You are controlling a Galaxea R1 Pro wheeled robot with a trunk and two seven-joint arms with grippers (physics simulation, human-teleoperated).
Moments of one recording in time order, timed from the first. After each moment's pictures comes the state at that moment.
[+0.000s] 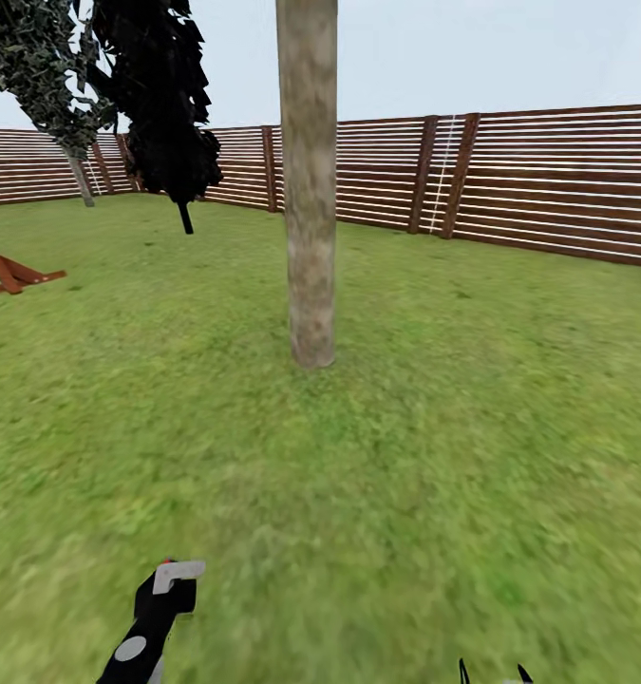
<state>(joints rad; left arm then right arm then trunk) -0.30 0.00 0.16 -0.69 -0.11 -0.13 0.06 -0.30 -0.06 -0.22 -0.03 0.25 -0.91 -0.16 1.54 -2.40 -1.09</state>
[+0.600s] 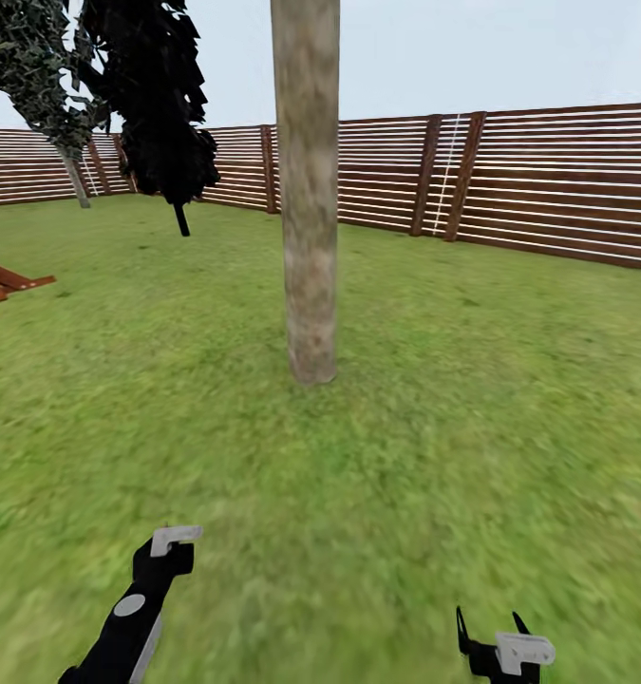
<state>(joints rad) -0.30 0.00 0.16 -0.92 -0.11 0.04 0.06 -0.30 -0.06 -0.22 -0.22 0.25 -0.91 -0.16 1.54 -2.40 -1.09</state>
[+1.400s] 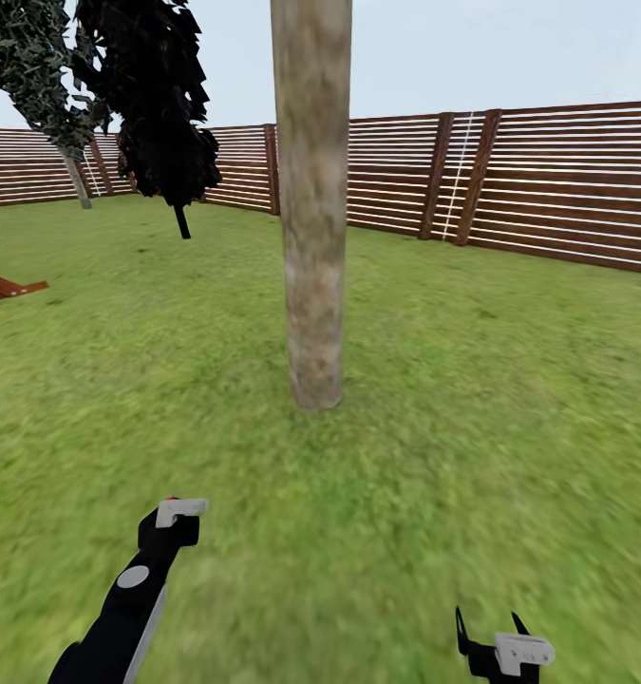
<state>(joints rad) -0.29 0.00 0.09 -1.14 -0.11 0.17 0.06 -0.30 -0.06 -0.22 -0.22 0.25 -0.91 -0.16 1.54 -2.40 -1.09</state>
